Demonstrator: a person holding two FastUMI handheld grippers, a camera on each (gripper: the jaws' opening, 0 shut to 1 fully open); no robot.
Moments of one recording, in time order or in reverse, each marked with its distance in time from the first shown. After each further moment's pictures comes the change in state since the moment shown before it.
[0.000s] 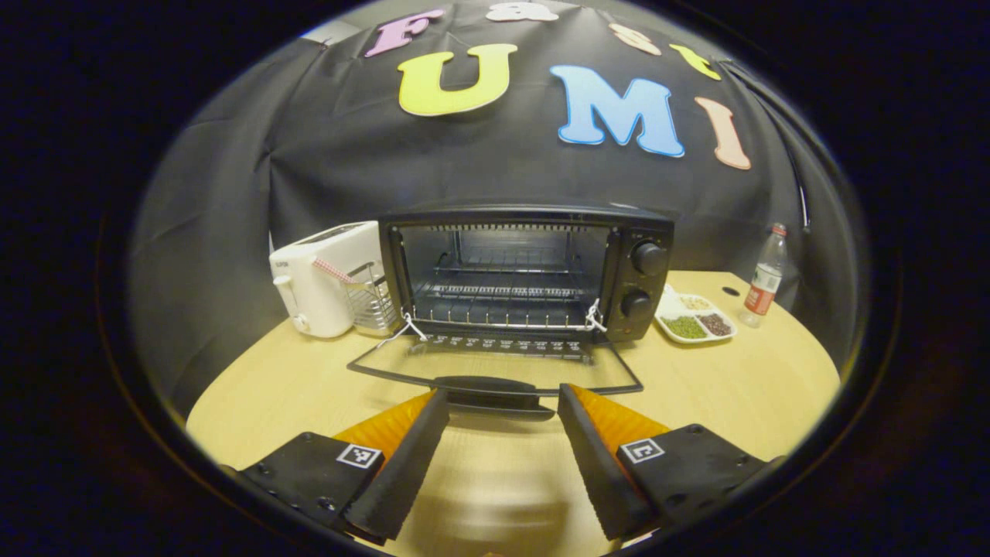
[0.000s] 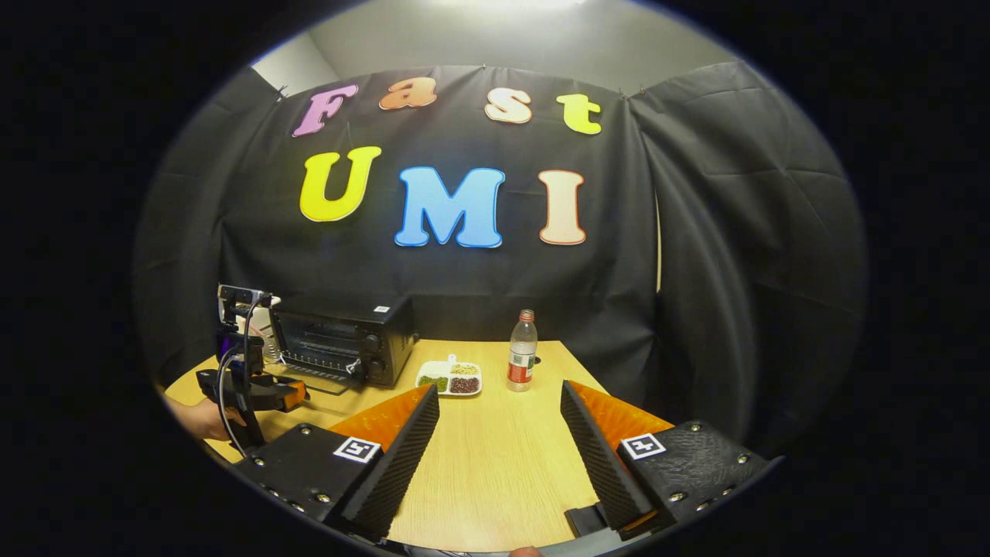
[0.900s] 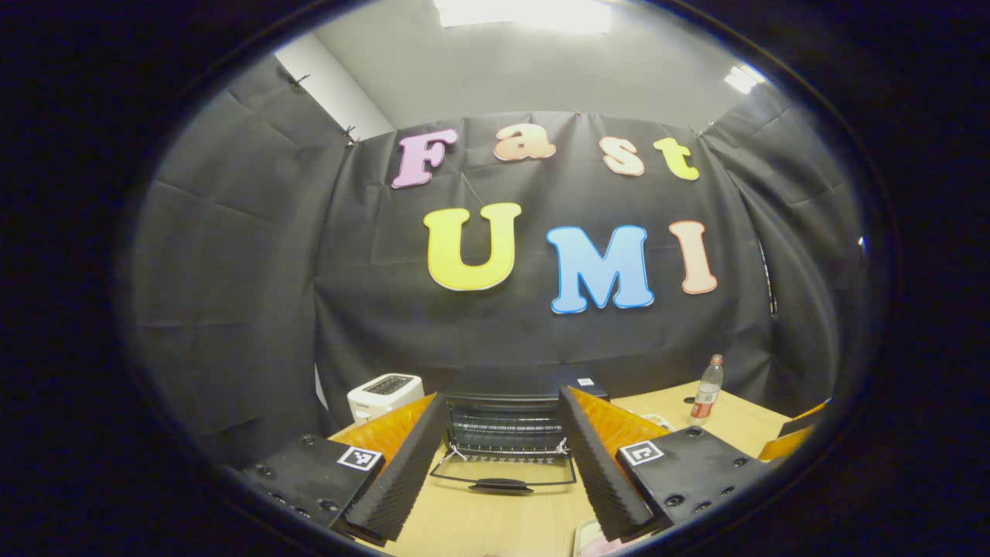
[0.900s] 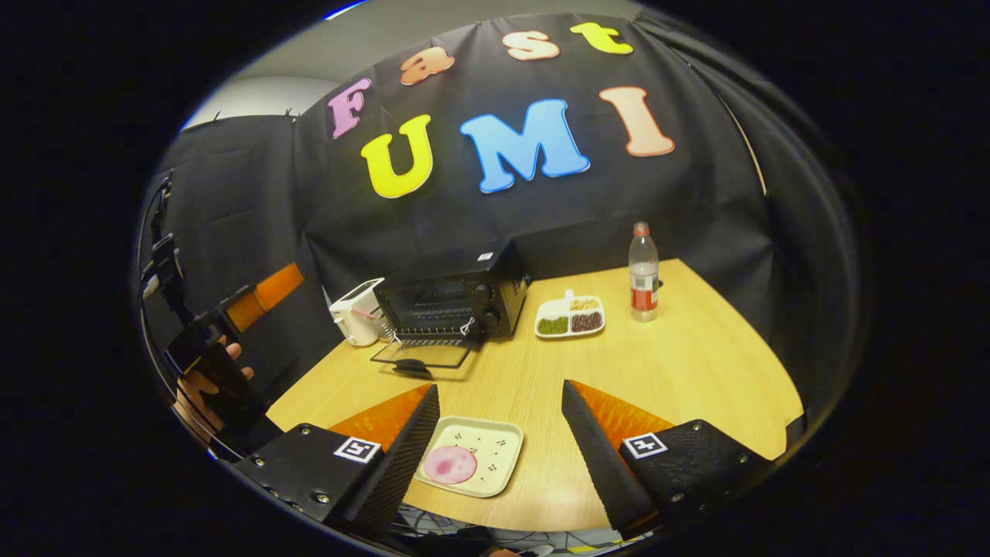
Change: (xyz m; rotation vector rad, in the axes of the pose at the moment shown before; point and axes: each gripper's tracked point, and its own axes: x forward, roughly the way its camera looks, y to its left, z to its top) left arm -0.229 0.018 0.177 0.010 -0.480 0.037; right arm 0.007 0.086 -0.076 0.235 0.340 0.451
